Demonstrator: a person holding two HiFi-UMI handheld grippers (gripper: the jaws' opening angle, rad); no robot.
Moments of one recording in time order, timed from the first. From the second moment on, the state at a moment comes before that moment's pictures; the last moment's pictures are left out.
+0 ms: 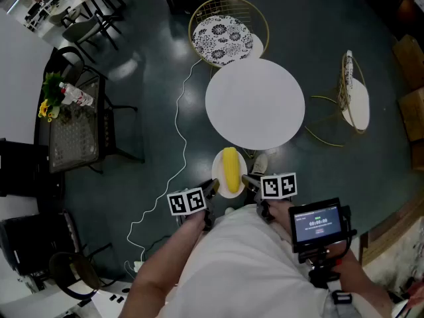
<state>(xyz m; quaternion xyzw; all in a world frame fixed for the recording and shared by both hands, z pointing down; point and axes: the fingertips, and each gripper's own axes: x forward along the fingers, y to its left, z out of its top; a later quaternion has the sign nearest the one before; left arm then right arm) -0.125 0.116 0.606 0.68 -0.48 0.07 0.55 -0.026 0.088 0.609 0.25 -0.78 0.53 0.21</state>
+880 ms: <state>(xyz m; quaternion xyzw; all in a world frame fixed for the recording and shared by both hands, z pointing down) -0.090 0.249 0.574 0.67 -0.47 0.04 0.58 0.010 0.219 0.578 0.27 -0.77 0.55 0.19</state>
